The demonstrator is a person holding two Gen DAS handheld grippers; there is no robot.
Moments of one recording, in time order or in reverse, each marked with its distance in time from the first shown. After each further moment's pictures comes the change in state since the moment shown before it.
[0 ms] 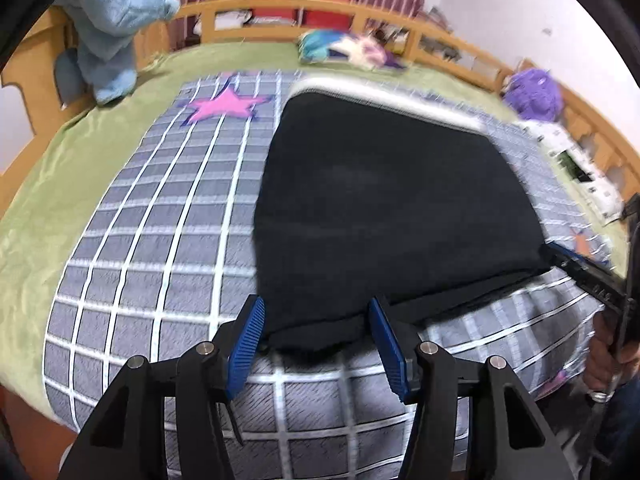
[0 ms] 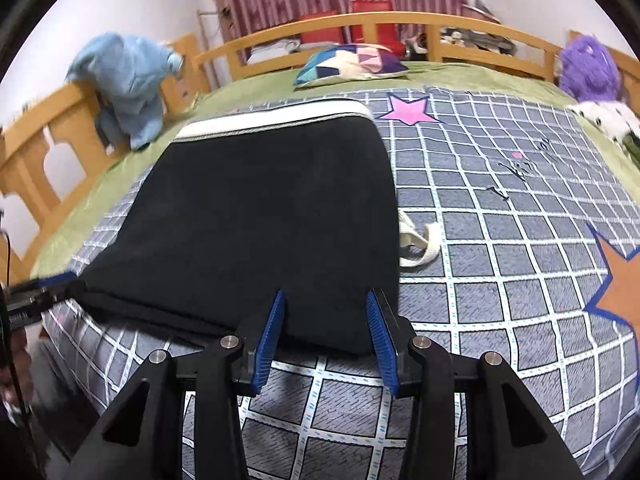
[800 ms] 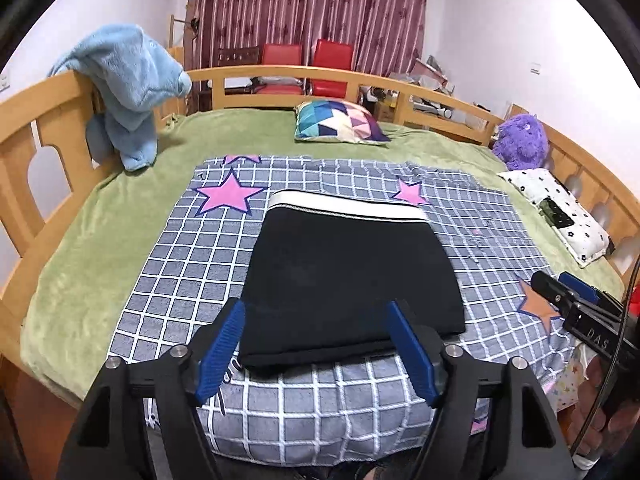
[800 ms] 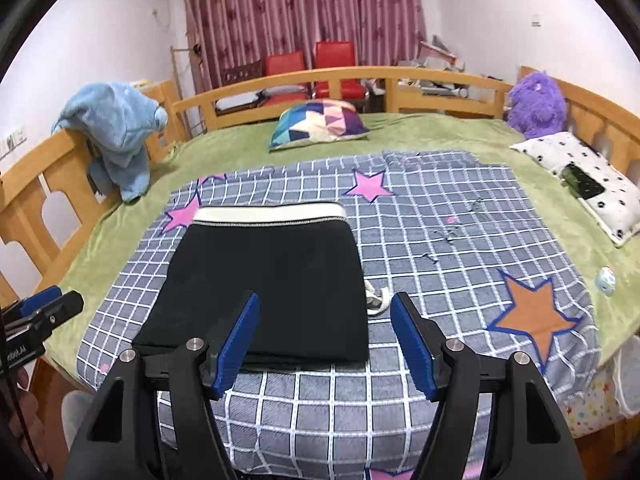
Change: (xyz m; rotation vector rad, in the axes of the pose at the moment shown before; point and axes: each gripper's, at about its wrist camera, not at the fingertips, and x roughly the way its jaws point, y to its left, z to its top) left arm -0.158 -0.068 0.038 -0.007 -0.212 0.027; right arm -0.154 0.055 0.052 0.042 -0.131 -0.166
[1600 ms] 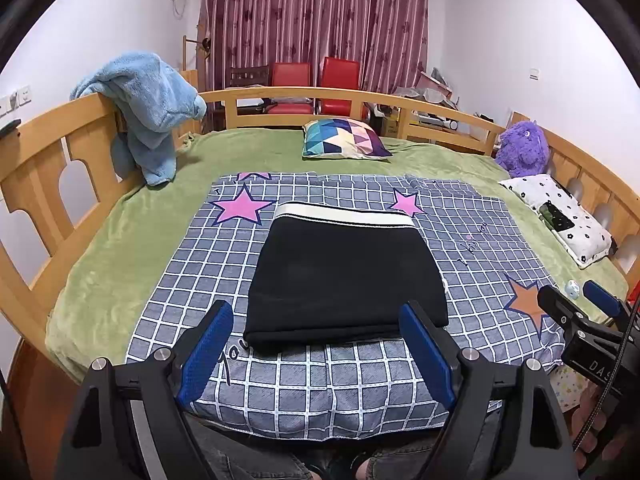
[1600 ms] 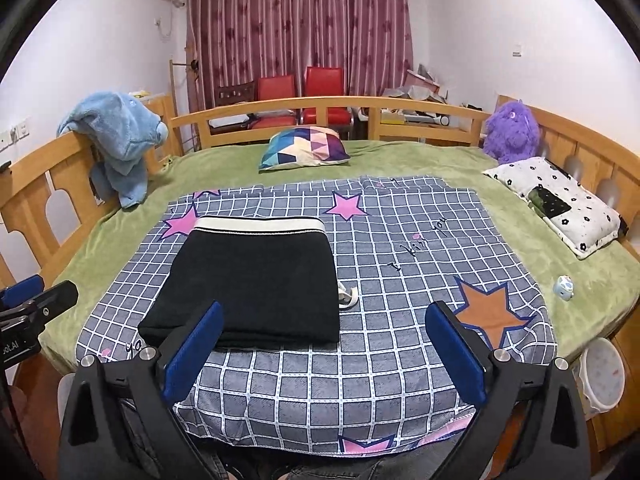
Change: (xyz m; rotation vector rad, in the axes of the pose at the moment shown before) left arm -0.068 -0.030 -0.020 0.001 -0.066 0.071; right arm -0.085 -0.003 -0.023 -0.034 -0.083 -0.068
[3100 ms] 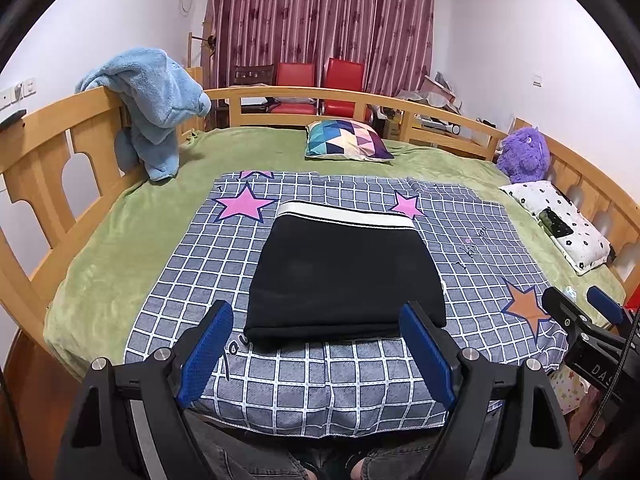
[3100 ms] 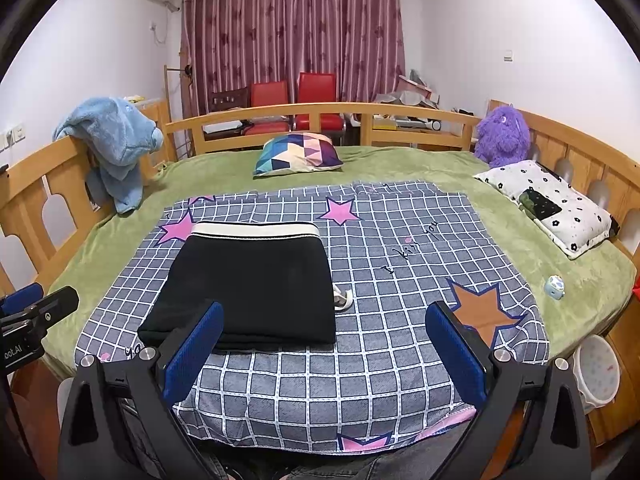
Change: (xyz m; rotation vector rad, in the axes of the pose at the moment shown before) left arm -0.007 0.000 -0.003 -0.030 0.003 -0.004; right arm -0.013 0.006 0.000 0.009 -0.016 -0.030
